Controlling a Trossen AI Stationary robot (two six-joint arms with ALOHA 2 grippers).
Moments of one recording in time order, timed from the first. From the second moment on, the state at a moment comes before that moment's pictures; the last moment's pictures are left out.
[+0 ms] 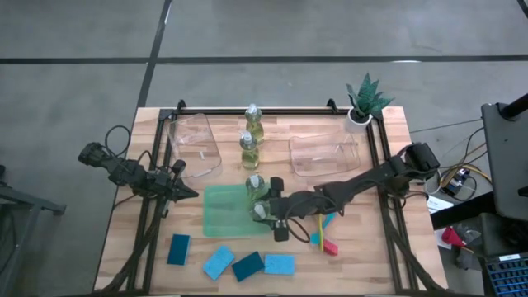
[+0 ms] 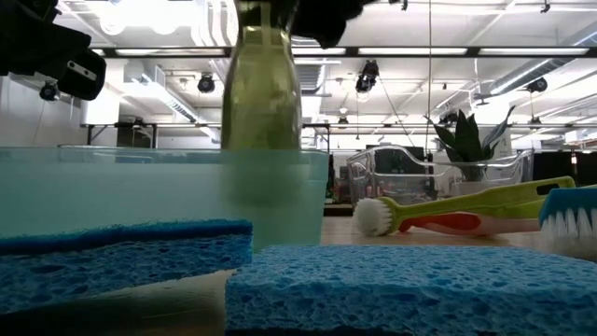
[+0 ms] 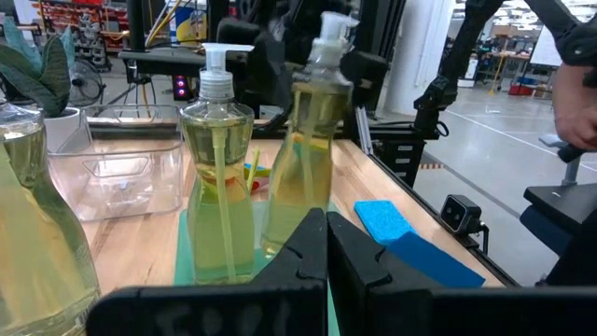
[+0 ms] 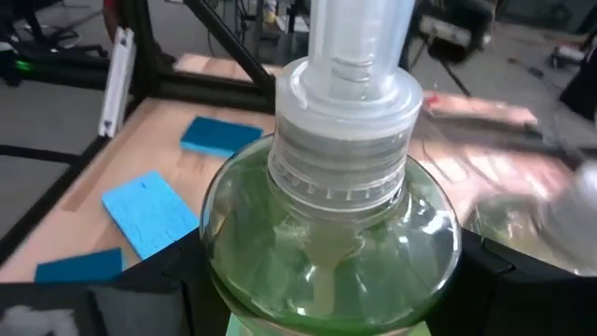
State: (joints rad) left arm -0.48 0.04 0.17 -0.25 -0.25 -0.11; right arm 0.32 1.74 1.12 0.28 0.28 0.00
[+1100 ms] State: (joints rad) left arm -0.48 0.04 0.17 -0.25 -0.25 -0.11; right arm 0.30 1.81 1.10 0.34 0.26 0.17
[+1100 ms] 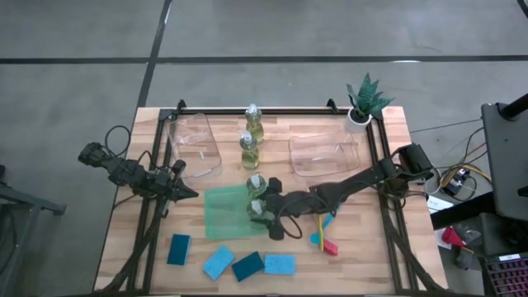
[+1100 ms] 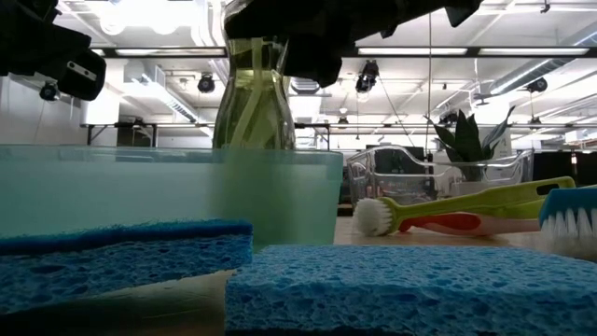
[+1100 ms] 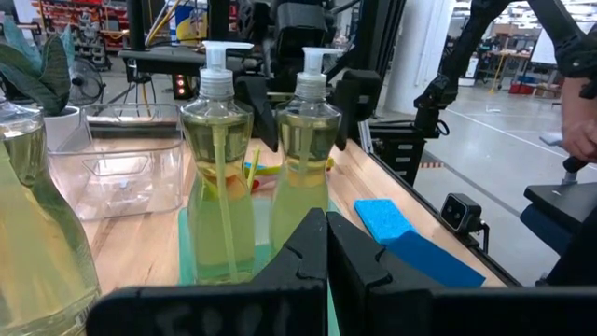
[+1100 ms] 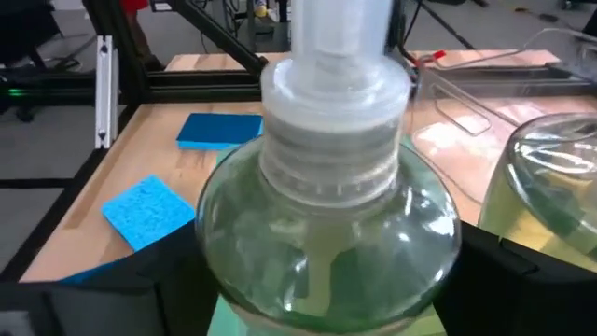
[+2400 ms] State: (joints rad) left arm -0.48 0.04 0.17 -0.26 -0.25 -0.11; right arm 0.29 1.75 1.51 0.18 0.30 0.17
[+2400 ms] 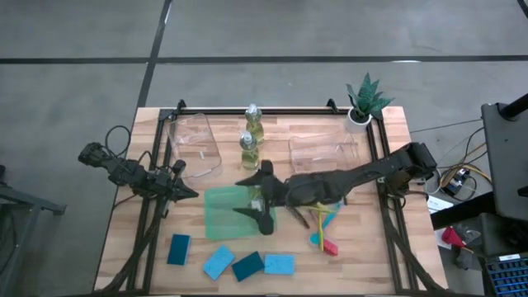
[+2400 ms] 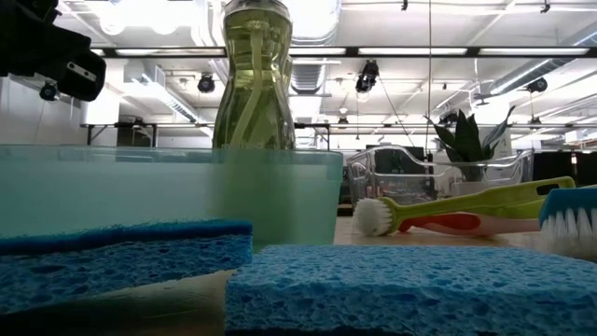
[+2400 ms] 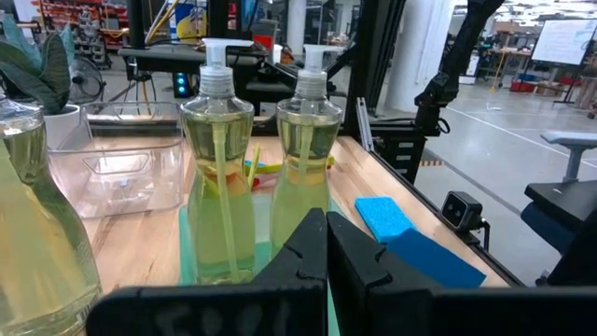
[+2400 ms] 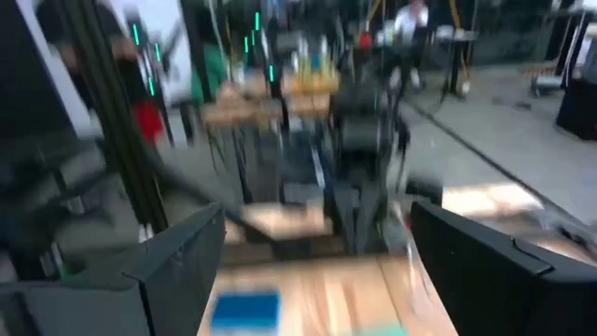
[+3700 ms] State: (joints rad) left arm -0.48 0.04 0.17 -0.26 -0.25 -0.11; right arm 0.27 1.73 2.11 -1.36 0.33 1.00
